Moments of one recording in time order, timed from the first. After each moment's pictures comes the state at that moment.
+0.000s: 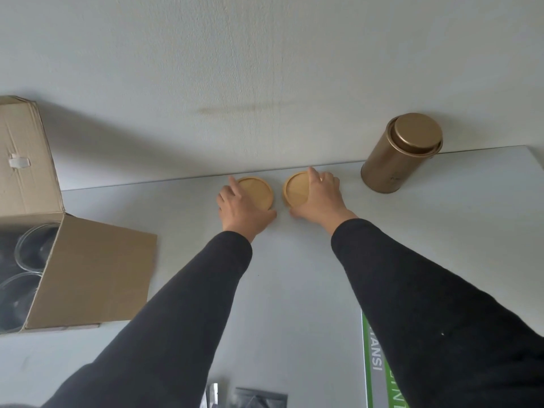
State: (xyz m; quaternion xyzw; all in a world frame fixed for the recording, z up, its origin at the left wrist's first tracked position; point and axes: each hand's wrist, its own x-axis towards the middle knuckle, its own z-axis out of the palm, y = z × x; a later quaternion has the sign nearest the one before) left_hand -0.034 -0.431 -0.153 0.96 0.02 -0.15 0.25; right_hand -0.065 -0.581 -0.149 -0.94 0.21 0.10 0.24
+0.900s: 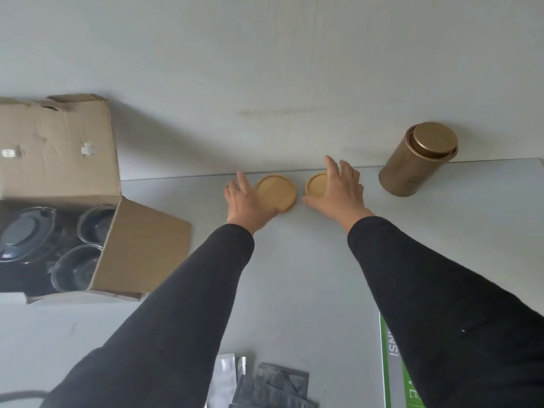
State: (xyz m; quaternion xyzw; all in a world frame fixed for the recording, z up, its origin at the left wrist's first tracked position) left_hand -0.045 -0.383 -0.120 0.95 -0.02 -0.16 0.28; right_hand -0.082 -0.557 -0.113 -0.96 0.21 0.02 0.21
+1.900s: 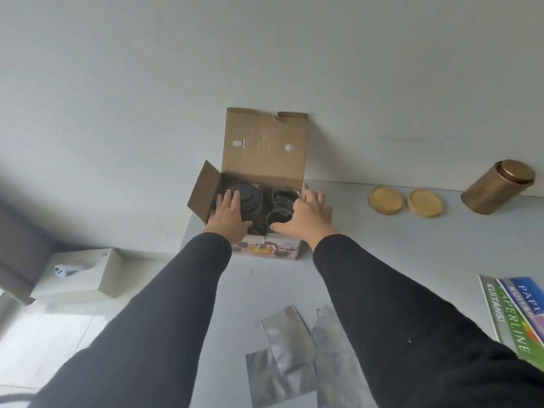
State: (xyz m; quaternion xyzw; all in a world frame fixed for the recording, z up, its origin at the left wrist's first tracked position) left_hand -0.077 0.009 -0.066 0.98 -0.08 -0.14 0.14; right_hand -0.116 -0.161 -0.043 -0.99 0.10 0.05 0.09
